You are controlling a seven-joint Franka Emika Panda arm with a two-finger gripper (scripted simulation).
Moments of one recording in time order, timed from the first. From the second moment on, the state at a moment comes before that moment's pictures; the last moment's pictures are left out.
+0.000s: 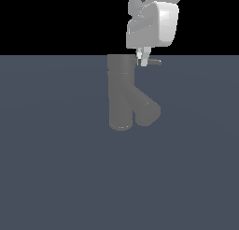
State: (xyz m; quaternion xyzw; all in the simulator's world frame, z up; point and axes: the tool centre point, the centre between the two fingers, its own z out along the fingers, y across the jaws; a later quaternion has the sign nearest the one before) arm -0.033 -0.064 0.269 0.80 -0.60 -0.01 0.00
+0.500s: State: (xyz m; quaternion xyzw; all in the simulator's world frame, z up) arm -0.004 -0.080 0.269 0.80 -0.60 -0.01 0.00
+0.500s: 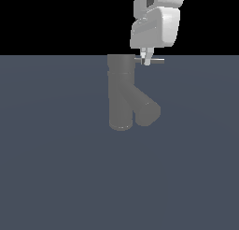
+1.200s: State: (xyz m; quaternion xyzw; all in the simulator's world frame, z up) arm 0.034 -0.086 0.269 0.80 -0.60 -0.01 0.00
